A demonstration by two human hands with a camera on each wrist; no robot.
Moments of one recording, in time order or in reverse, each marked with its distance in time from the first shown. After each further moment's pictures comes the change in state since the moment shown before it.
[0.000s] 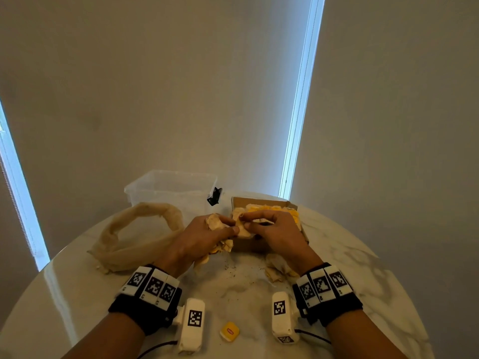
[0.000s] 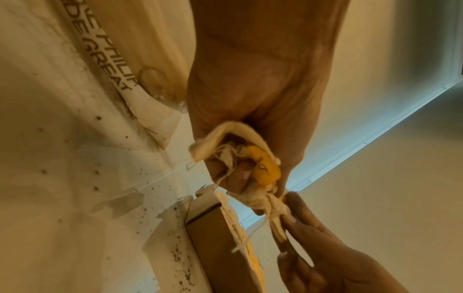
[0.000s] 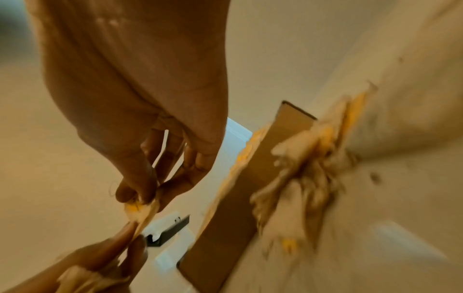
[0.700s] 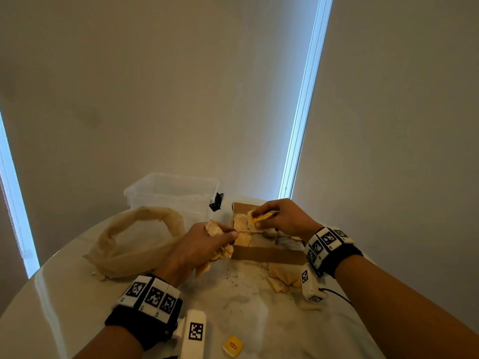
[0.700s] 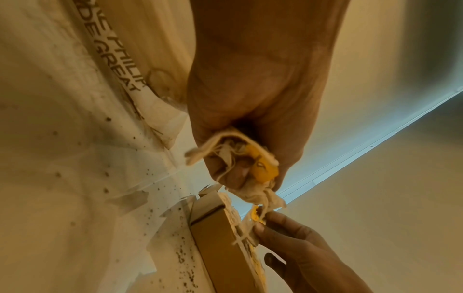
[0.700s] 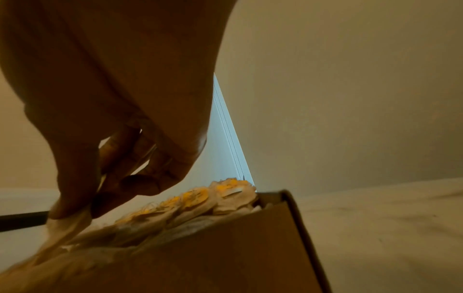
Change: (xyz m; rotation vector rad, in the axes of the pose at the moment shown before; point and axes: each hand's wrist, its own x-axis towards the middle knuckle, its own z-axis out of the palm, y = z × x) left_hand 0.006 -0.010 -0.005 0.006 0.024 0.028; right_hand 0.083 0.014 -0.043 -0.416 -0.225 0.039
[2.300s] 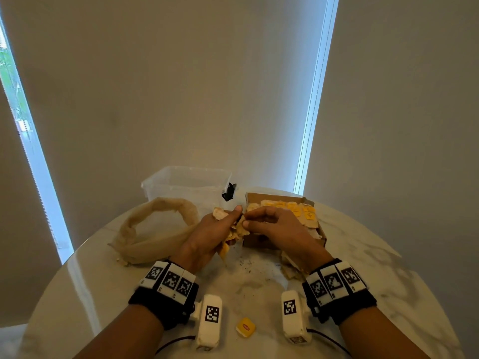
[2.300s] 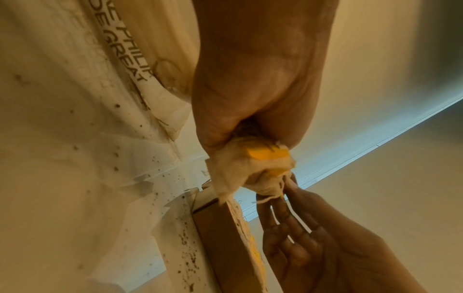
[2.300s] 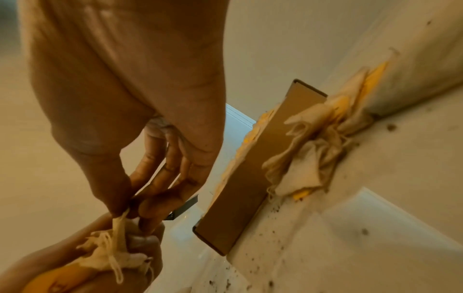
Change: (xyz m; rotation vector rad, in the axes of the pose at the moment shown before) left_hand 0.002 0.000 0.007 -0.289 0.084 -0.165; right_hand -0.072 -0.057 0.067 0.528 0.070 0.071
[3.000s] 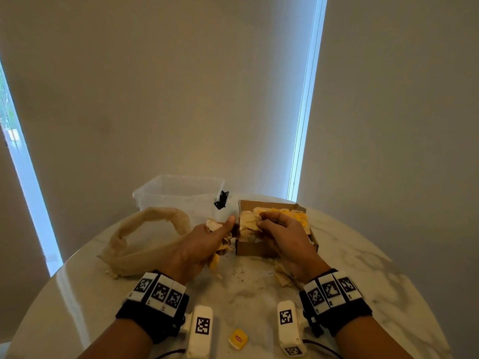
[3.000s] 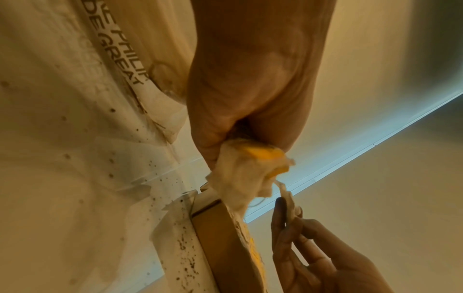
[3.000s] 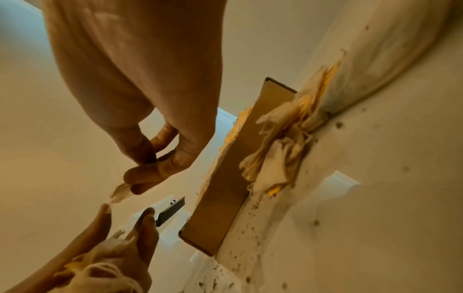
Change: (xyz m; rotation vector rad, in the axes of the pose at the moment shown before) left_hand -0.004 0.000 -0.001 0.054 -0.009 -0.037; right_hand 0.009 0.023 -0.016 0.319 0.266 0.086
